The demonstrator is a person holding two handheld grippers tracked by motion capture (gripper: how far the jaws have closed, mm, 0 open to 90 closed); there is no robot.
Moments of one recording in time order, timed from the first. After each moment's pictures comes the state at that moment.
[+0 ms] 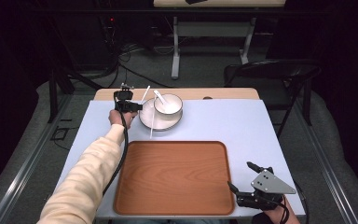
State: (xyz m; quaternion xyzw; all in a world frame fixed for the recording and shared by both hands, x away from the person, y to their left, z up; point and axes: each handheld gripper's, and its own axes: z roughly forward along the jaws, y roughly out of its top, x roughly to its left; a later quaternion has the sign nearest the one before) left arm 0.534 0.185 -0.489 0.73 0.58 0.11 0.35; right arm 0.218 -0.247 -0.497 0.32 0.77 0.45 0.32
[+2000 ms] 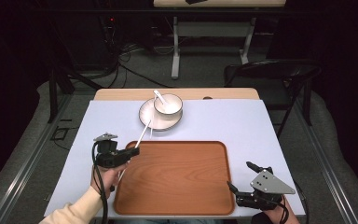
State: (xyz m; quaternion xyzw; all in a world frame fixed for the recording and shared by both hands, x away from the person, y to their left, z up) left arm 0.326 0.203 -0.496 0.72 0.53 0.04 0.45; right arm 0.218 -0.245 -0.496 0.32 0.77 0.45 0.32
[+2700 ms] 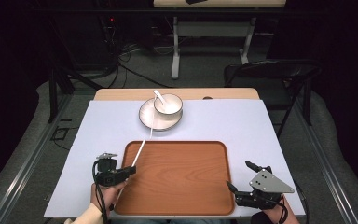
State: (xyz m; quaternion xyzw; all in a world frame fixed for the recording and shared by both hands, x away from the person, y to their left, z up) left arm 0.299 0.207 -0.541 0.71 0.59 0.03 0.39; right arm 0.219 -0.244 -0.496 0.32 0.78 0.44 0.32
